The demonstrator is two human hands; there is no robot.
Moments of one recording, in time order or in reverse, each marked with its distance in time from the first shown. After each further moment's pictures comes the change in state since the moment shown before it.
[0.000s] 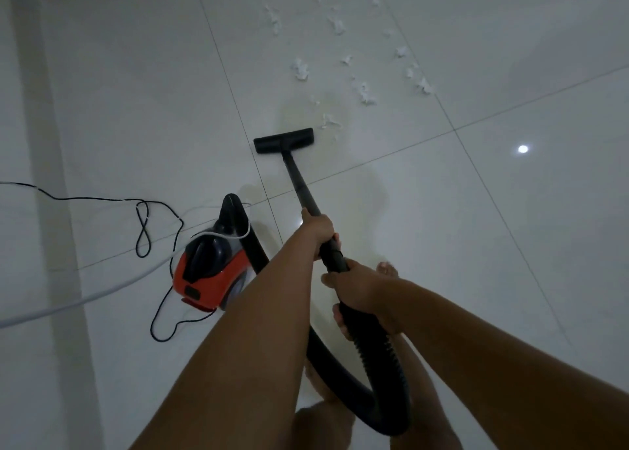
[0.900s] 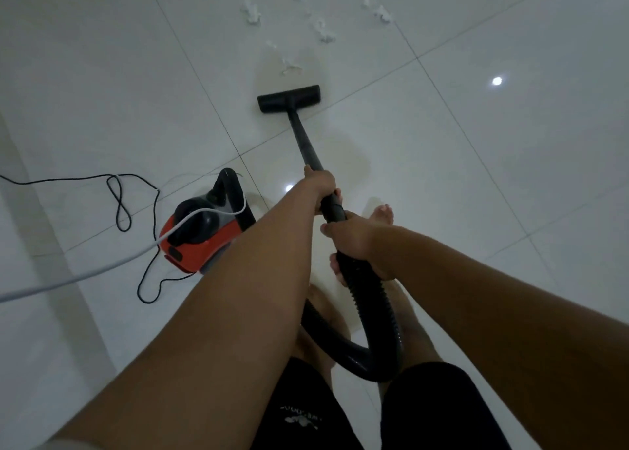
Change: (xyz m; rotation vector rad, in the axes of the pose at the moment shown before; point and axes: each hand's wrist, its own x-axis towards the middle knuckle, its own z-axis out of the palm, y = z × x) left_hand -0.044 -0.055 0.045 0.162 -0.086 -0.016; right_hand -0.039 0.072 -0.004 0.148 0.083 0.036
